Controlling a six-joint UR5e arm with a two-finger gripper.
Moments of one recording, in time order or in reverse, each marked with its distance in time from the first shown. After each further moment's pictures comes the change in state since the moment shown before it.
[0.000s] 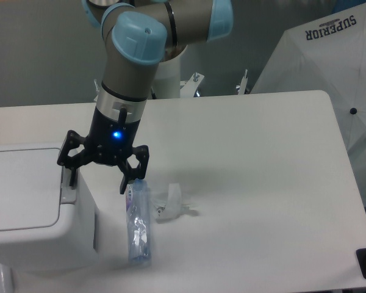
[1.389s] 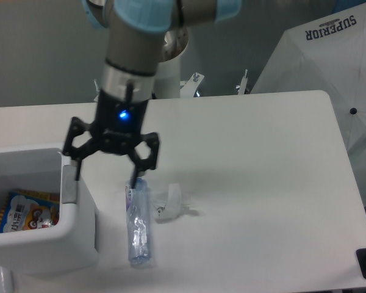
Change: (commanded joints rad) arm 0.130 0.052 0.109 0.070 0.023 0.006
